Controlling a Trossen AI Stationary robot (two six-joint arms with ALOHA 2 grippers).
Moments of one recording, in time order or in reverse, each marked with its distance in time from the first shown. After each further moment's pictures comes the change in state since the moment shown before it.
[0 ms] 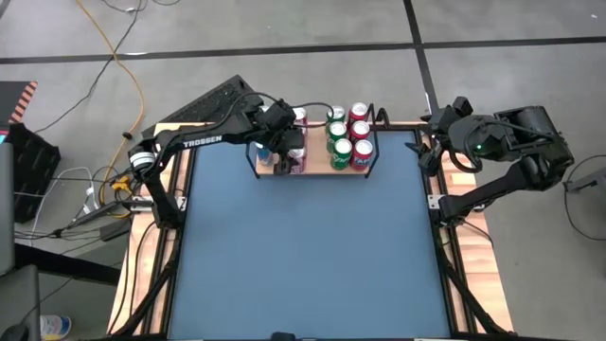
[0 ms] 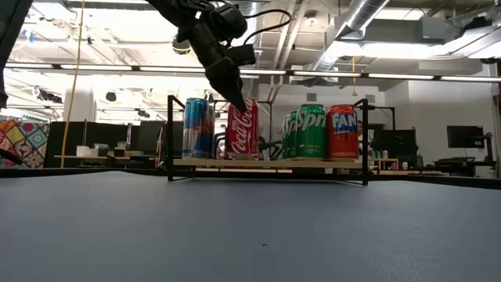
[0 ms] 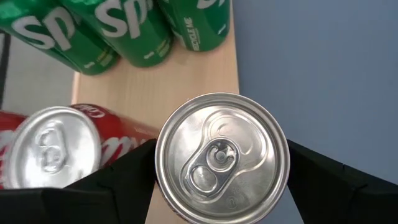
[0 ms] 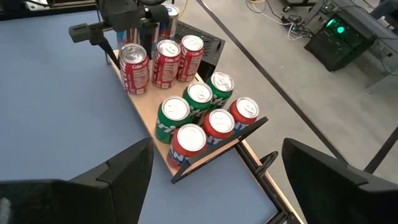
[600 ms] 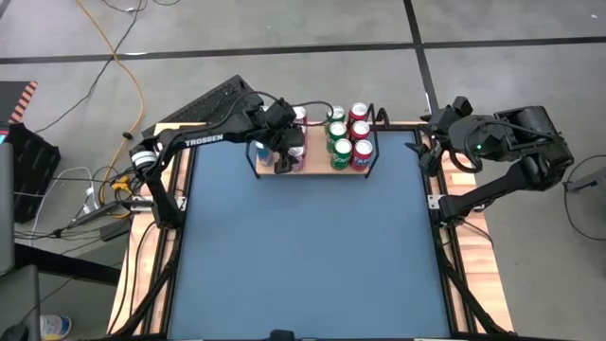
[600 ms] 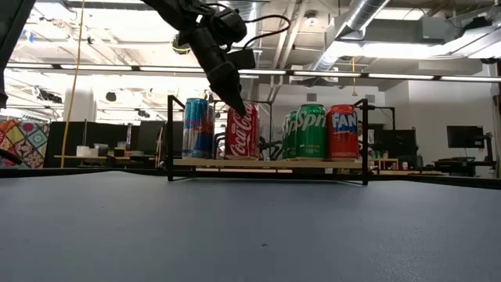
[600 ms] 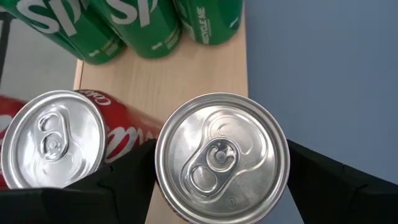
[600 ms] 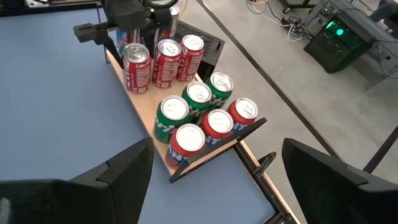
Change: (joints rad) left arm 0.014 0.018 0.000 0.003 -0.007 -0.024; right arm 0.000 0.000 0.000 0.000 0.000 -0.017
